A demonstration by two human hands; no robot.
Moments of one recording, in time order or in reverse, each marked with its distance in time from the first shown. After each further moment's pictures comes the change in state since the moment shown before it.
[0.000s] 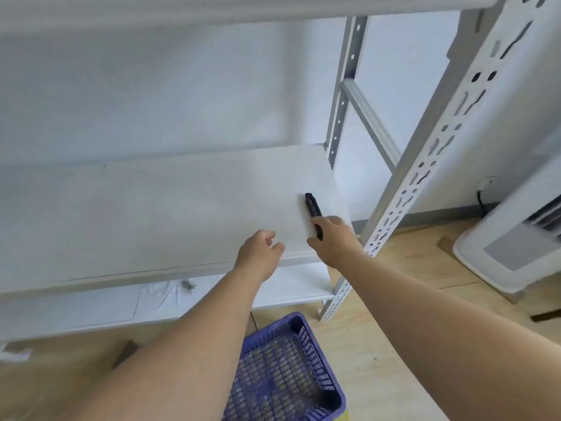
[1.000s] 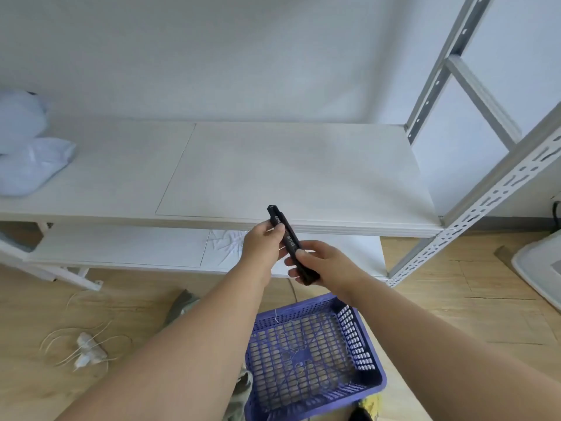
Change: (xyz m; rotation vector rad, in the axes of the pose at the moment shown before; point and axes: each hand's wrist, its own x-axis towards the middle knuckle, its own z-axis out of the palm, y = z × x) left_hand -0.085 -0.120 -0.100 -0.824 0.171 -0.222; right_hand -0.129 -0.123 0.116 0.993 -0.537 -0.009
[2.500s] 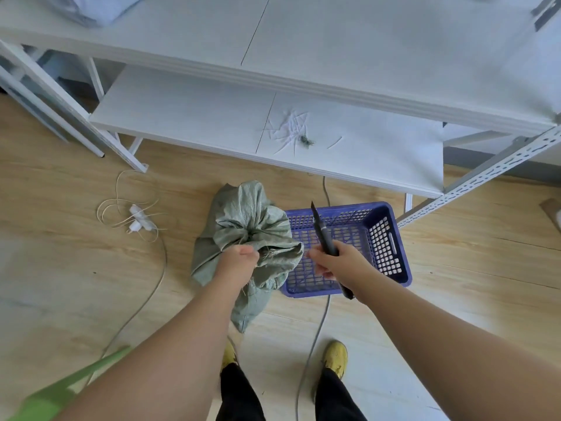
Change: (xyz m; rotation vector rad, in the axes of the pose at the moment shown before) left_hand -0.141 -0.245 -0.249 0.429 0.212 -0.343; right_hand -0.094 0.209 0.158 -0.371 0.059 0.310
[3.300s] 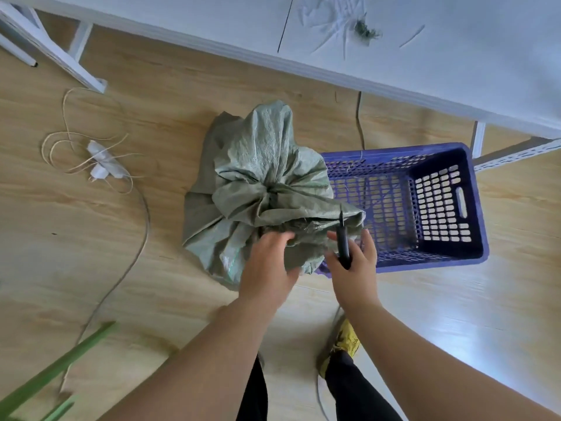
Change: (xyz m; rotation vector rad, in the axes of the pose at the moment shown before) left_hand 0.178 -0.145 0.066 0.531 -0.085 0.430; right_hand 0.176 0.144 0.139 -0.092 0.383 0.013
